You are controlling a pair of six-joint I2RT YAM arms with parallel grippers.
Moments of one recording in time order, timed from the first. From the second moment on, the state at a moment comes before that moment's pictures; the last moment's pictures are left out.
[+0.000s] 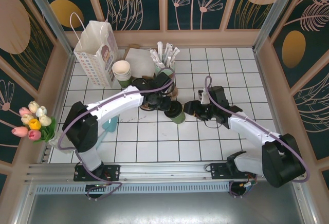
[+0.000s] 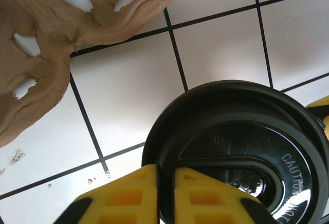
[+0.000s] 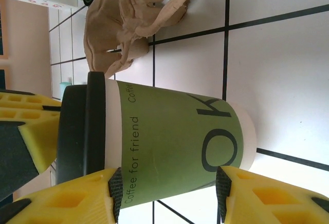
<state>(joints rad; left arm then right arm) -0.82 1.76 1.42 -0.81 0.08 -0.62 0.43 1.20 0.60 -0.19 -0.54 0.73</state>
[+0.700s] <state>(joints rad) -0.84 1.80 1.52 -0.91 0.02 -0.61 0.43 1.14 0.55 -0.07 -0.58 0.76</state>
